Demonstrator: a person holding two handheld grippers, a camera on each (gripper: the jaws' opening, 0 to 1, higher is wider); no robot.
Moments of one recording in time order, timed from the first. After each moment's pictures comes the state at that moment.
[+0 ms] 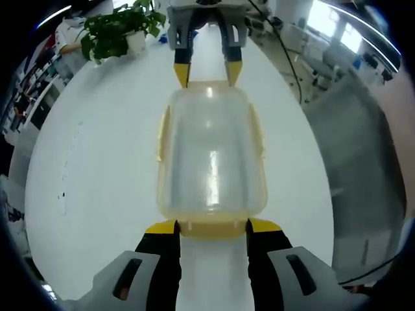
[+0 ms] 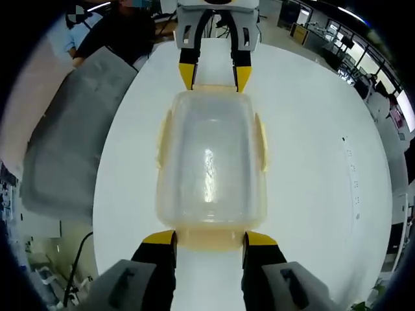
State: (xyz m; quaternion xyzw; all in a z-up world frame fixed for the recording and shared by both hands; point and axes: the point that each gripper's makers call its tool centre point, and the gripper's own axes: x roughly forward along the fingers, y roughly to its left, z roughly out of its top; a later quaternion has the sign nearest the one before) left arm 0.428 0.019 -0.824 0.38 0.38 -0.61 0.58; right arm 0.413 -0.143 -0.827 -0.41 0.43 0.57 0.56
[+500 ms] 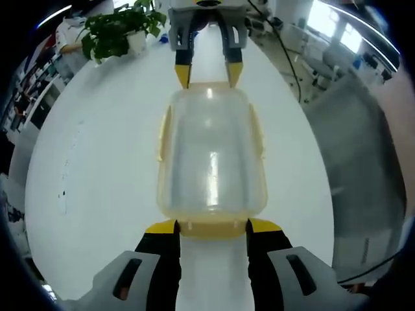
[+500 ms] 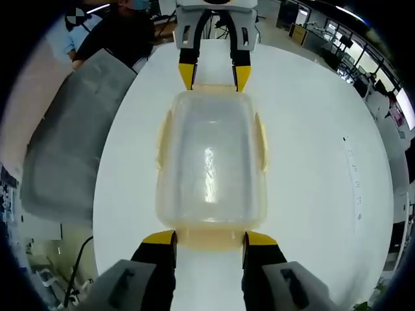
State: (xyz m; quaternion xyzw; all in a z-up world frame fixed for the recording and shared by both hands) left arm 0.429 0.022 -0.824 0.38 0.38 -0.61 0.58; right arm 0.413 -0.139 -0.829 -0.40 0.43 0.58 0.57
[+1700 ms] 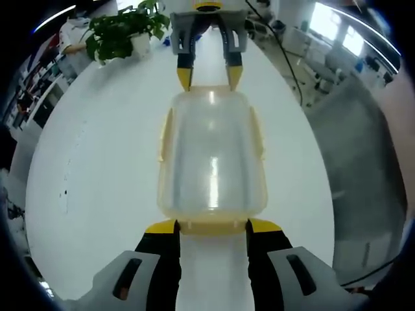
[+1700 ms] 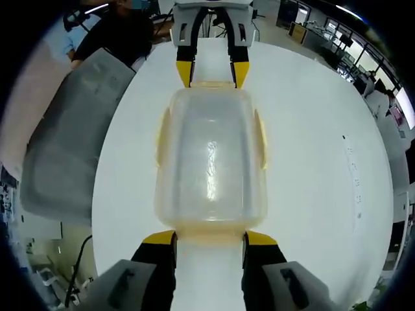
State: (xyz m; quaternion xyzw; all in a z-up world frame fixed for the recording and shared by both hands) left arm 0.431 0.020 -0.821 0.37 0.37 -0.61 0.59; right arm 0.417 -0.143 -0.829 -0.41 0.44 0.57 0.56
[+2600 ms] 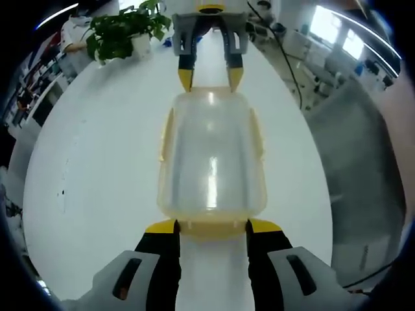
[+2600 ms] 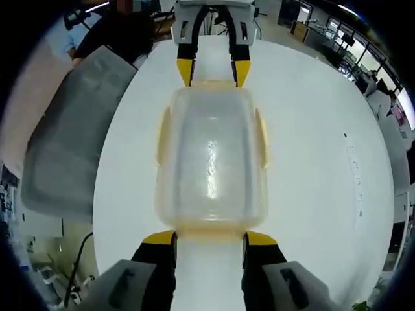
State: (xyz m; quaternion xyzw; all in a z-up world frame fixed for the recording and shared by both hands) left arm 0.428 0.016 -0.823 0.36 0.37 -0.61 0.60; right arm 0.415 -0.147 -0.830 -0.41 0.44 0.57 0.56
